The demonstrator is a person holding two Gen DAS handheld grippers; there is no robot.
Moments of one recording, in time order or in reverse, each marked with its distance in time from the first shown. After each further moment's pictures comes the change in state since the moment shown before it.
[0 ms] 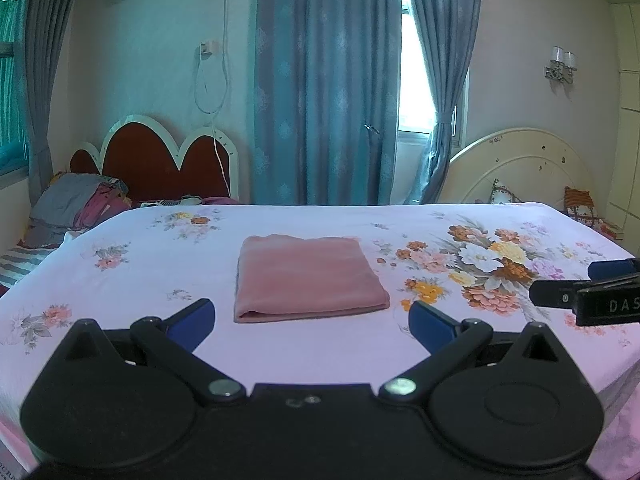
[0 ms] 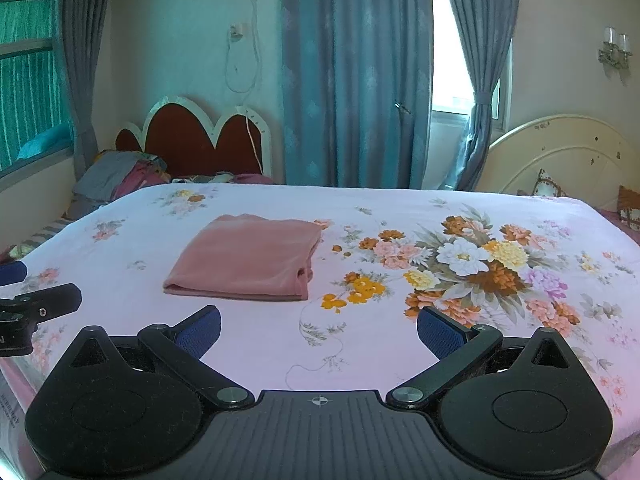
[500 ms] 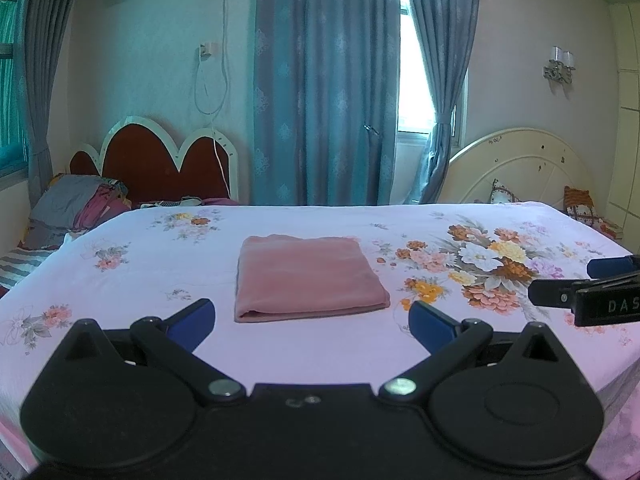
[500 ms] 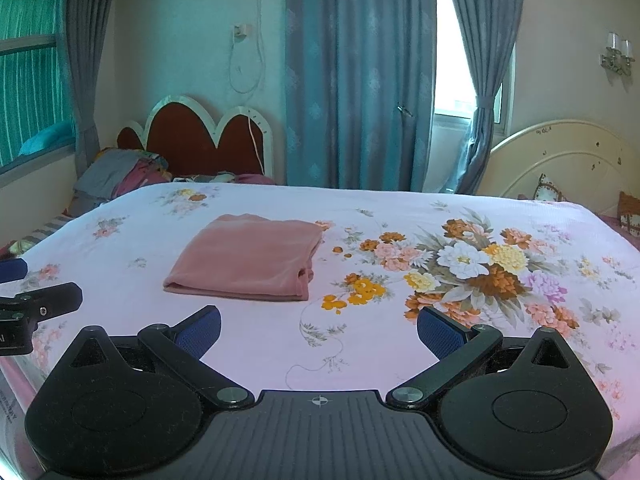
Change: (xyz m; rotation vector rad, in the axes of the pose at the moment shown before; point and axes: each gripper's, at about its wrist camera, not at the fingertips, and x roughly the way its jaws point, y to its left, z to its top) left arm 0.000 0.000 0.000 0.002 -0.004 0.001; right arm -0.002 0.000 -0.001 -0.013 -0.001 0.002
